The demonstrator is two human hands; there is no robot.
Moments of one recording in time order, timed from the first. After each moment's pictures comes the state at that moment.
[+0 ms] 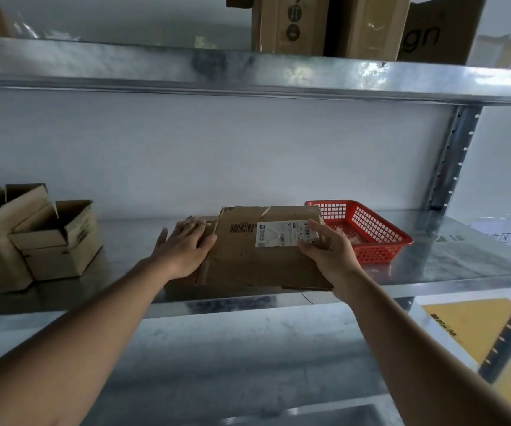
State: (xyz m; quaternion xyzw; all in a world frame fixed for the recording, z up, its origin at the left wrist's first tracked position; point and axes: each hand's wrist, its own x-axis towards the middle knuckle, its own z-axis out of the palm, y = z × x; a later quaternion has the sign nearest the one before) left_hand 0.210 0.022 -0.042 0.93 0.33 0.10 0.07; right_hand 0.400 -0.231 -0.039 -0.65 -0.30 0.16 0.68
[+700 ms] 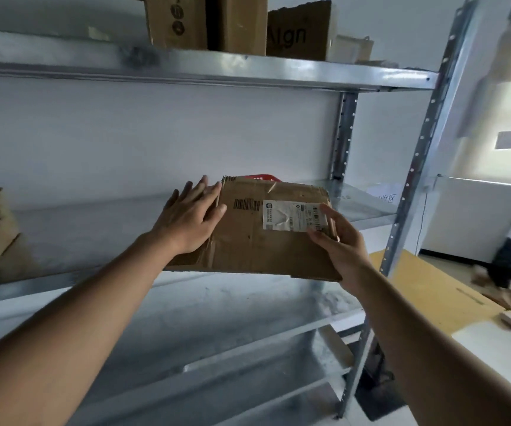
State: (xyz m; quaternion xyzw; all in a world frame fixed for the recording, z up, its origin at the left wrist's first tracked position) left_hand 0.247 -0.185 -0.005 0.96 0.15 0.22 0.06; right_hand 0.391 -0.464 -0.058 -0.60 -0.21 0.11 0.77
